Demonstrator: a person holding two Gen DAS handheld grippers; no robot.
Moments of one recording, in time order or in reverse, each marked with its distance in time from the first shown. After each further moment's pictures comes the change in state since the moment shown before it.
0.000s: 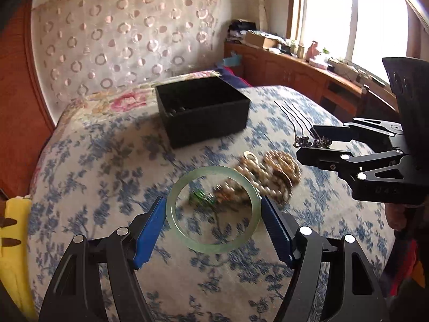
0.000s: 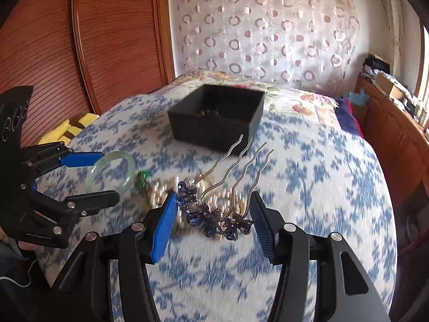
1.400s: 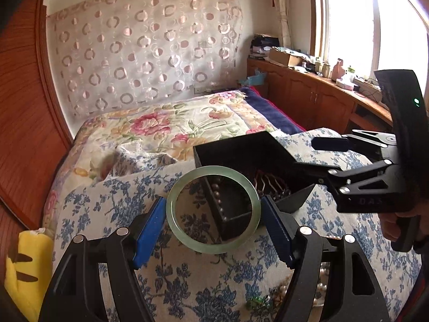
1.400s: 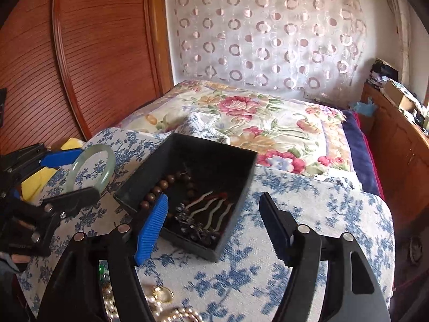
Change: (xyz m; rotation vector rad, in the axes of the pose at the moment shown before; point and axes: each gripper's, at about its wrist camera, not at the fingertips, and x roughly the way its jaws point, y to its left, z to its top) left arm 0.048 0.046 0.098 -0.019 -0.072 0.104; right arm 0.078 -0.050 0.104 0.006 -0.019 0.015
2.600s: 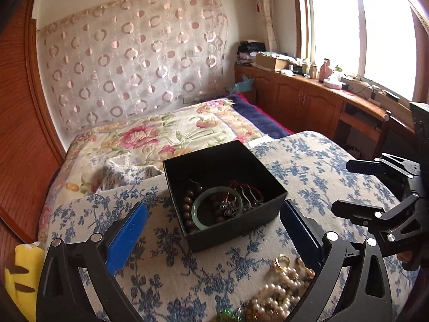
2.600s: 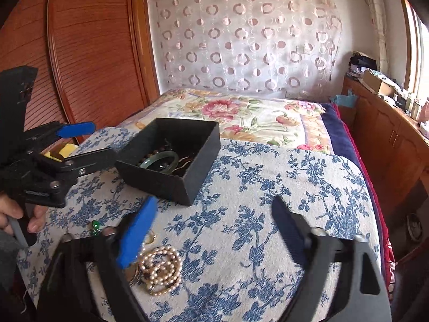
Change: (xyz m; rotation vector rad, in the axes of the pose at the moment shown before) left arm -0.005 -0.034 0.002 0.052 -0.054 -0.034; right arm -0.064 -0.023 -0.068 0.074 -0.066 -0.046
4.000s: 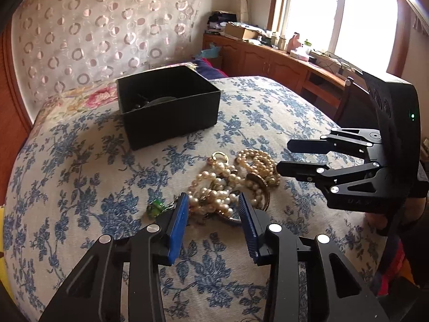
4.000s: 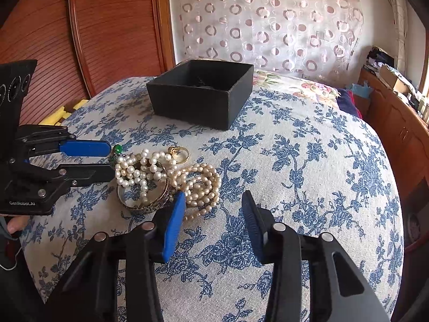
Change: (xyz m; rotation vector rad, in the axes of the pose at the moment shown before) left arm -0.025 -0.036 -0.089 -0.008 0.173 -0.206; right arm -0.003 0.035 -0.070 -0.087 0.144 0.044
